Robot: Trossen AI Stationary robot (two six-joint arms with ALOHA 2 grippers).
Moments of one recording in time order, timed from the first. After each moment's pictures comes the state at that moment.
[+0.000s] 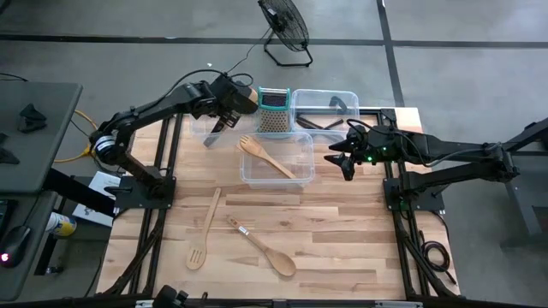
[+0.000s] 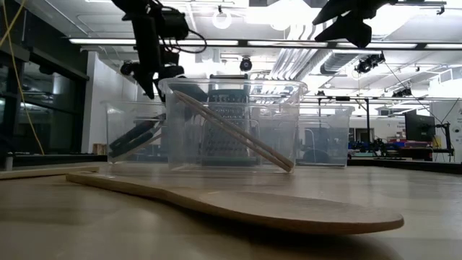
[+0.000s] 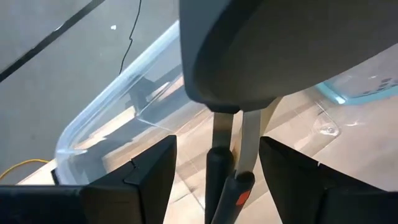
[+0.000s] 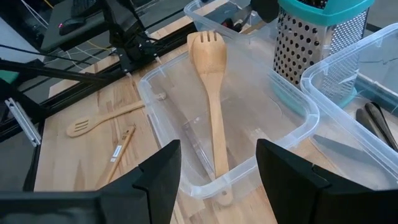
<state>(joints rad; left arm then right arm) 0.67 1.50 1.35 -0.92 -0.41 -0.24 -0.10 0.90 0.89 -0.47 0.13 0.44</state>
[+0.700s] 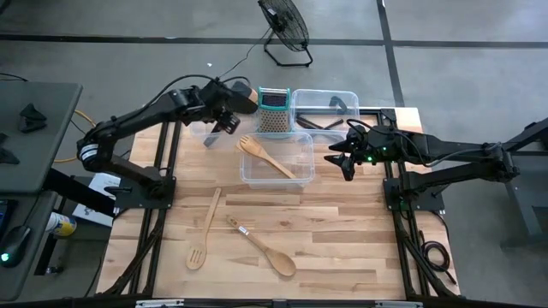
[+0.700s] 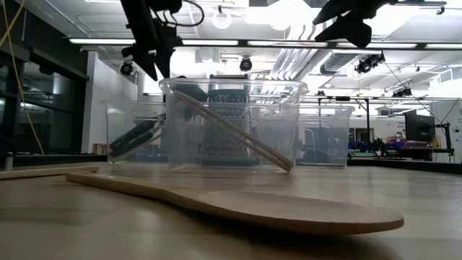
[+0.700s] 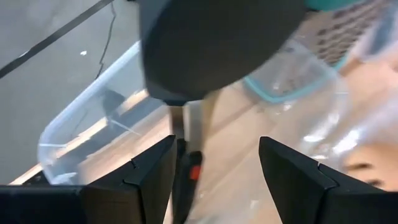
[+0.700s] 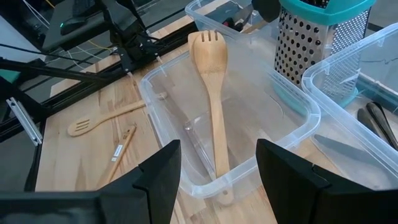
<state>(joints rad) 0.56 1.35 1.34 -0.95 -0.36 -0.28 -0.10 0.90 0.89 -0.47 0.12 0.44</state>
